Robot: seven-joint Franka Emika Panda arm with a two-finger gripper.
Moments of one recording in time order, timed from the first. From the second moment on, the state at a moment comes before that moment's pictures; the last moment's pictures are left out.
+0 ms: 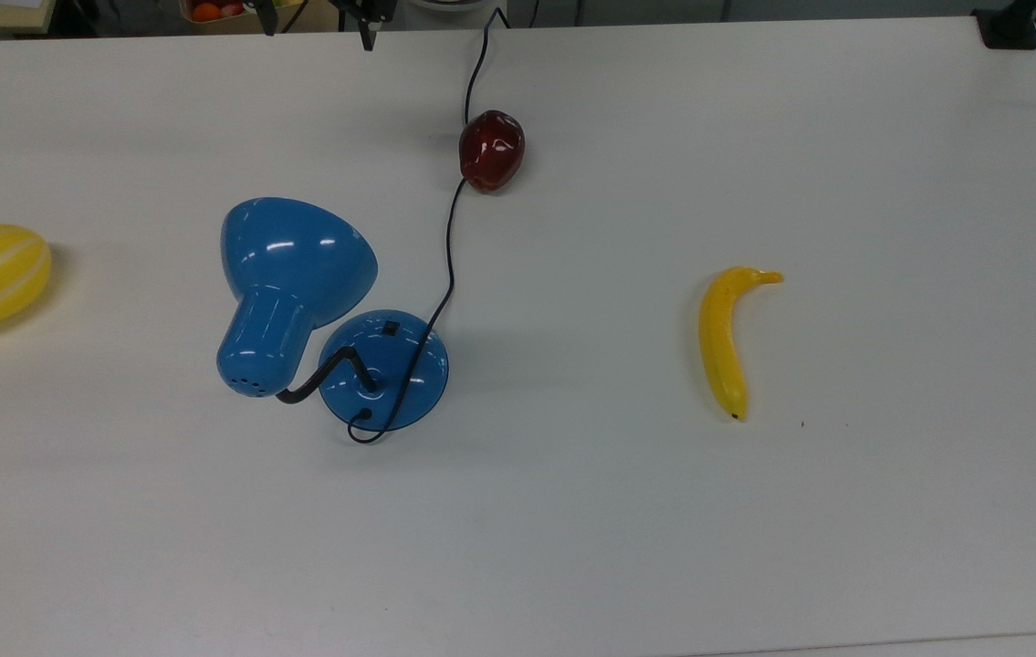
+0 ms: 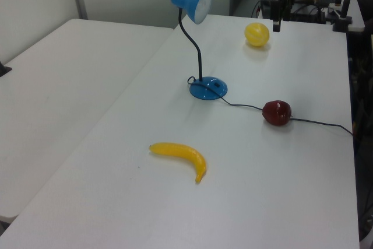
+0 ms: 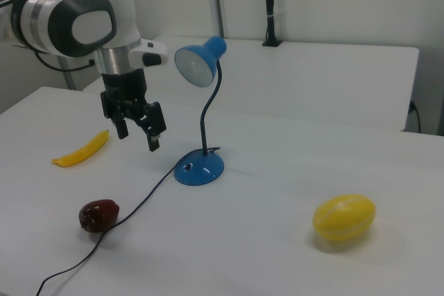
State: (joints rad) arm 0.06 -0.07 -0.14 -1.84 -0.03 1.71 0.03
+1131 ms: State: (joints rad) arm 0.07 -0.05 -0.14 -1.81 -0.02 1.72 0.04
